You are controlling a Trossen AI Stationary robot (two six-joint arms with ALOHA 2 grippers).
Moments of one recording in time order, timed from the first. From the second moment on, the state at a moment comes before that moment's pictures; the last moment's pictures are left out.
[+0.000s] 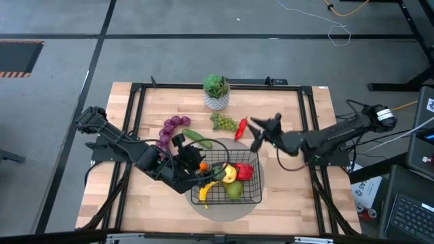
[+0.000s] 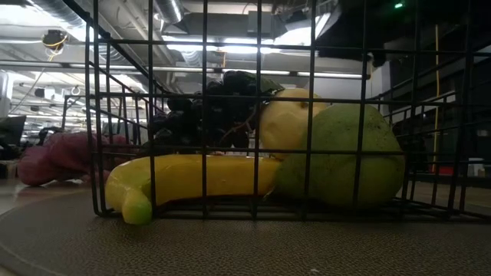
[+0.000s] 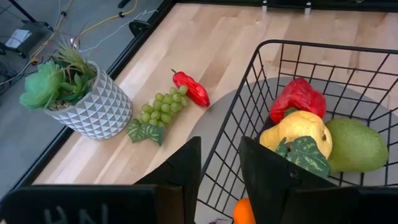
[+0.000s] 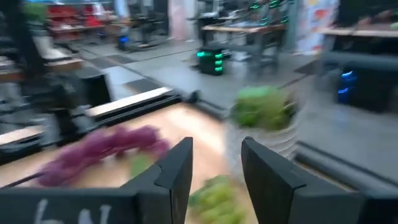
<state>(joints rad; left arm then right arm) -0.53 1.57 1.46 -0.80 -0.90 -0.59 0.23 1.15 0.54 0.48 0.89 0.20</state>
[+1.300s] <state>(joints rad) -0.50 1.57 1.46 -0.81 -0.90 -0.59 -0.48 1.63 0.68 0.04 0.03 0.57</state>
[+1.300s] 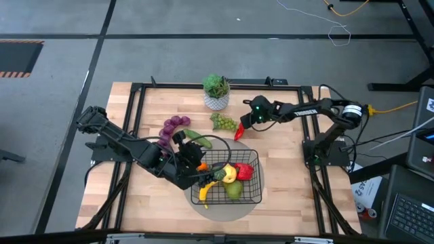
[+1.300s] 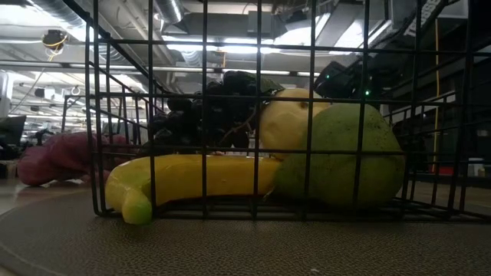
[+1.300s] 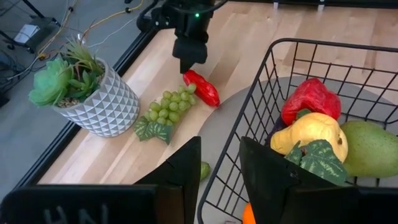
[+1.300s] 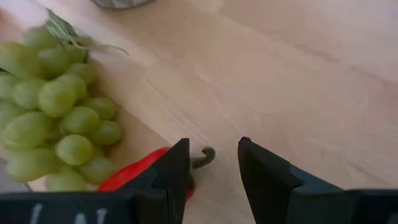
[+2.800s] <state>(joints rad) -0.50 1.57 1.46 -0.82 -0.90 -0.60 -0.43 1.49 0.68 0.34 -0.07 0.40</state>
